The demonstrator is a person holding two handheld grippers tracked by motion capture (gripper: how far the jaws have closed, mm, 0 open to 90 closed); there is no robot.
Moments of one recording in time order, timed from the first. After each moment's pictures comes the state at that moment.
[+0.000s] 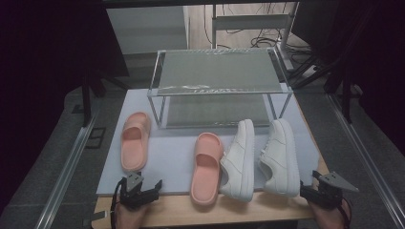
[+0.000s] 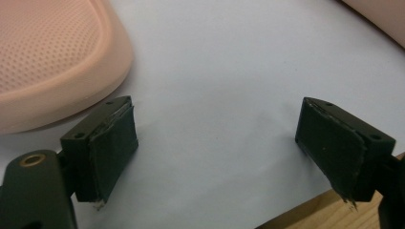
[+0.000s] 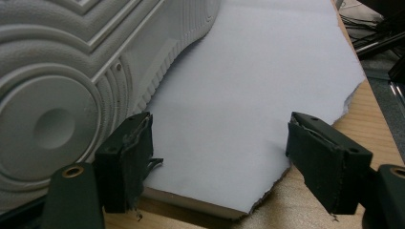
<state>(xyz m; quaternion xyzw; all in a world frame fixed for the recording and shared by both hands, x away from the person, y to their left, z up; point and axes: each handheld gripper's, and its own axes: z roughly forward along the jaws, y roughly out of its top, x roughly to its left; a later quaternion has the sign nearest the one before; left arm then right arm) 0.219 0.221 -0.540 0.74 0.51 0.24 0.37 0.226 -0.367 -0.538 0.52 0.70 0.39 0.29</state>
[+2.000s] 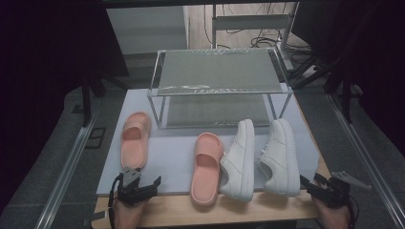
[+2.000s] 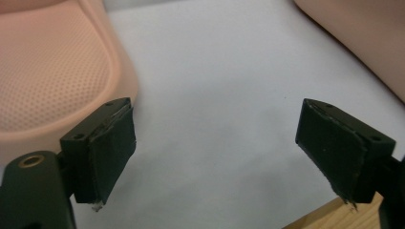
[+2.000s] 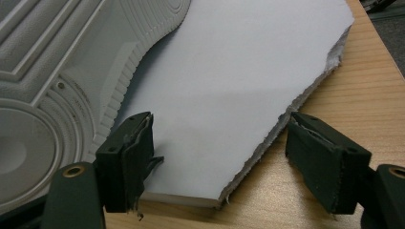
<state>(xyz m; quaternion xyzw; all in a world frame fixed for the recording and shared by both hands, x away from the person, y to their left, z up) 0.227 0.225 -0.521 0.74 0.51 0.23 0.39 0.232 -0.393 -0.546 0.60 0.64 0.44 0.19</state>
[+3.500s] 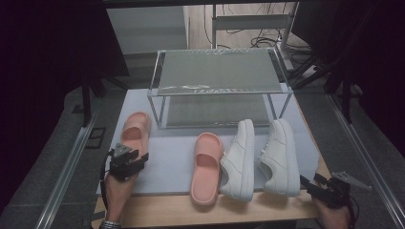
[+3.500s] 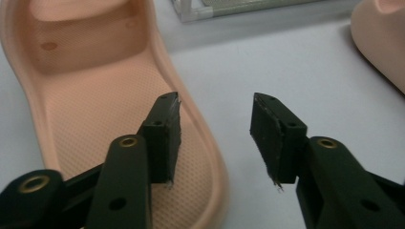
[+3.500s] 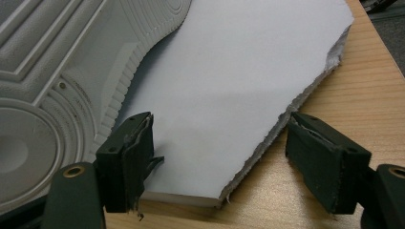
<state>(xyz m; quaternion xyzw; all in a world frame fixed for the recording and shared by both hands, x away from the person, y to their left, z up) 0.294 0.260 -0.497 0.73 0.54 0.21 0.37 0.232 -0.393 -0.547 0.60 0.64 0.44 0.19</state>
